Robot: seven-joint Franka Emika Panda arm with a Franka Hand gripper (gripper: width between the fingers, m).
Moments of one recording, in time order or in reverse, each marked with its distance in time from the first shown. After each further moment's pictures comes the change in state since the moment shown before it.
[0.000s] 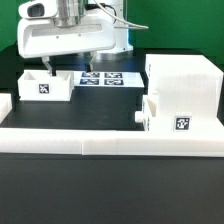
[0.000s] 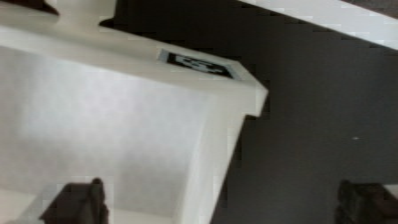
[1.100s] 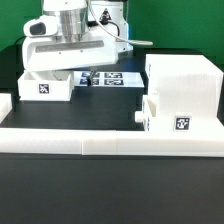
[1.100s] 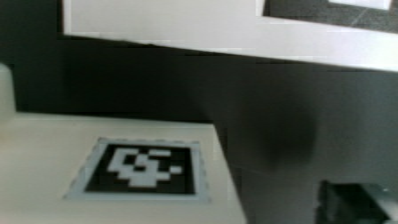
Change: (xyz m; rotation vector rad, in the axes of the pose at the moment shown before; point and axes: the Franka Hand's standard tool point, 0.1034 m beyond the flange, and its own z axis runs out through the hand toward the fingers) arm -0.011 -0.007 0.033 0.014 -0.011 0.118
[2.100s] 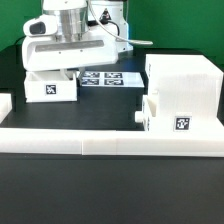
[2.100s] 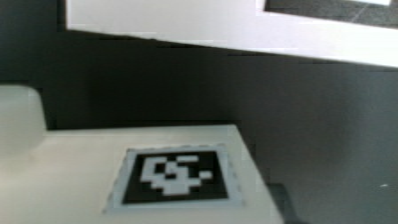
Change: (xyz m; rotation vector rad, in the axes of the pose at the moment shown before) arm 0.001 0.000 -0.001 -0.002 0.003 -0.001
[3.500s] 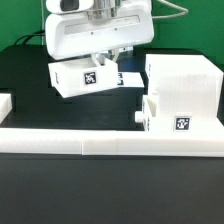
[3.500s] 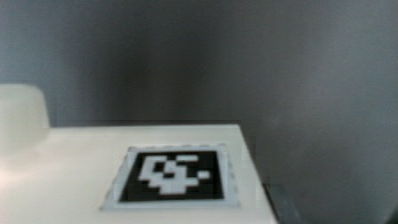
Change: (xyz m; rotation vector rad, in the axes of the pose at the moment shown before) arm 0.097 -0.059 -0.050 0.037 0.023 -0.362
